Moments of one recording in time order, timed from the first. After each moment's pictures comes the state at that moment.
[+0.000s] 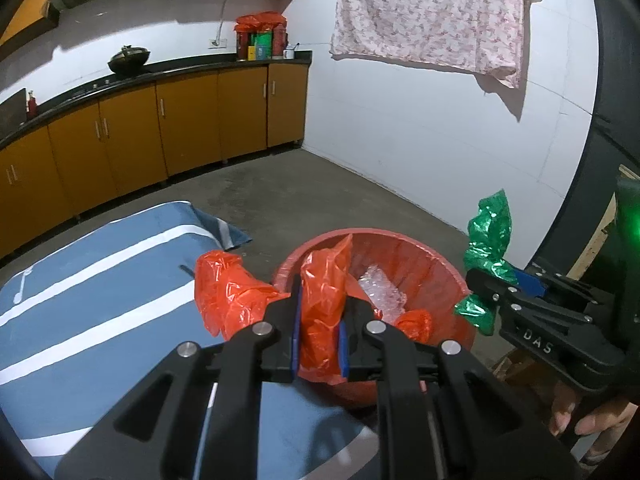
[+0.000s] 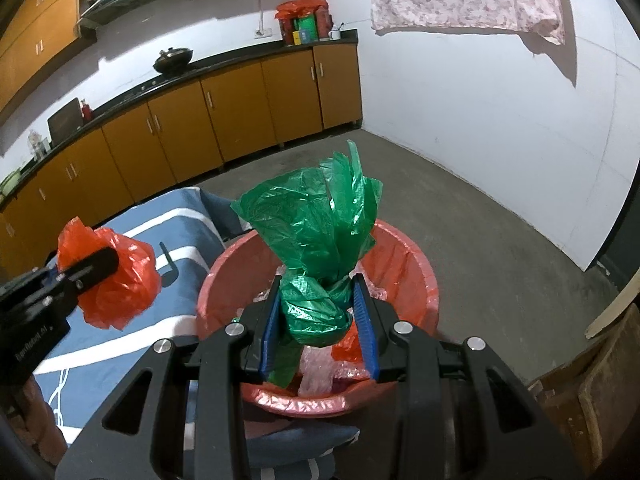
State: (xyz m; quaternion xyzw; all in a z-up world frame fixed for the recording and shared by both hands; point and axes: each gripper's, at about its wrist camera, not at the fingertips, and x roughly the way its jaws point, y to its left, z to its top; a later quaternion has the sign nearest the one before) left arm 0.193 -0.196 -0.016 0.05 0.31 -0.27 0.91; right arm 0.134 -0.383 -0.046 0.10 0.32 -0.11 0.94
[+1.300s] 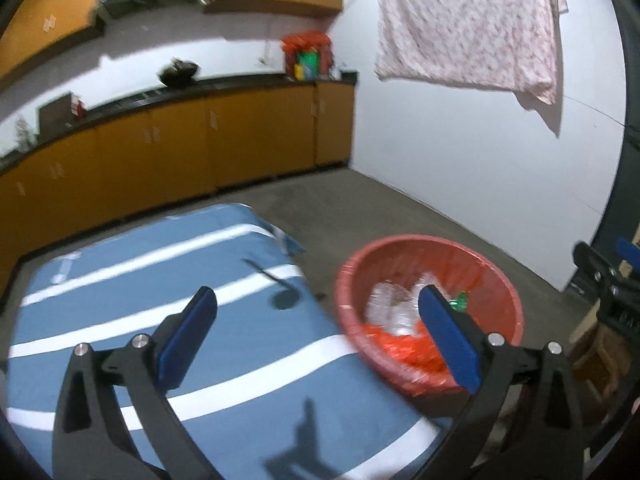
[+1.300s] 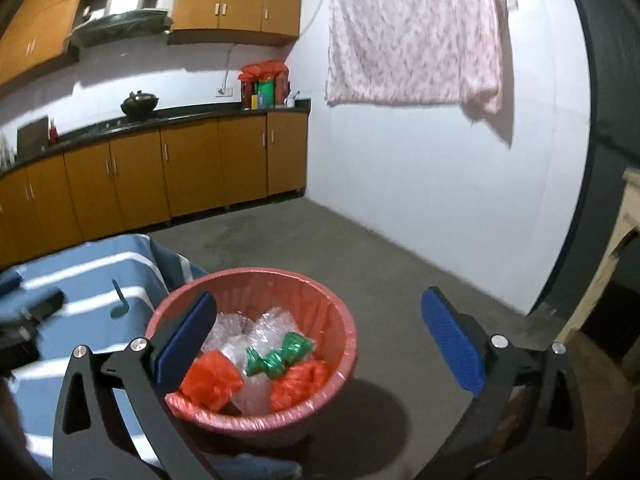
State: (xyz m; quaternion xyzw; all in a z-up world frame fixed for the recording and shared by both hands) left arm 0.165 -0.130 -0.022 0.05 0.26 -0.17 0.95; right arm 0.048 -0.351 -0.027 0.00 0.19 -0.24 0.95
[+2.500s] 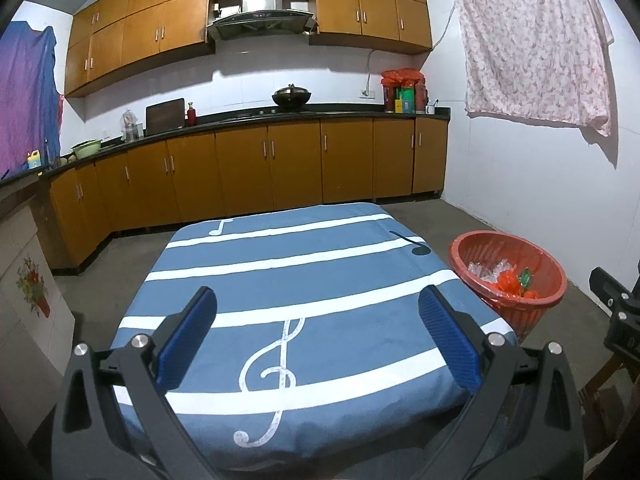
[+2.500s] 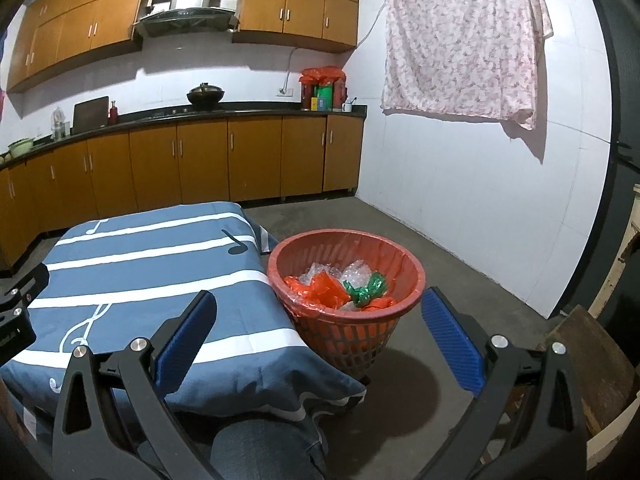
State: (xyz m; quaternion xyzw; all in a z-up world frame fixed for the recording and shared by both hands) left arm -0.006 0.012 -0.019 0.02 0.21 -0.01 0.98; right arm -0.040 -0.229 -0.038 -0.01 0.20 -0.14 0.97
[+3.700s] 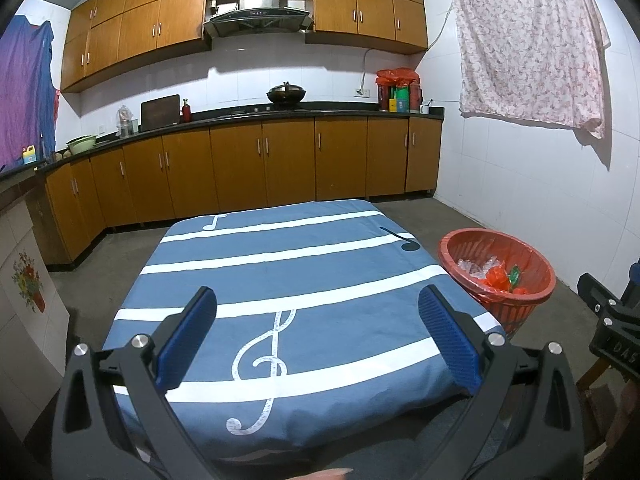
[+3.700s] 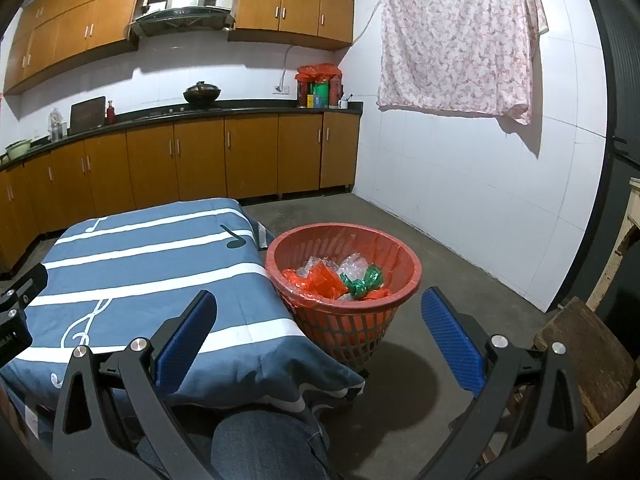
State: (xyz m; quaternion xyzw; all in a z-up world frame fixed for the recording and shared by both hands) left arm -0.017 0.006 -0.020 0.02 0.21 -0.02 0.98; right arm -0.046 -0.227 -0.040 0.00 0.21 -0.14 0.97
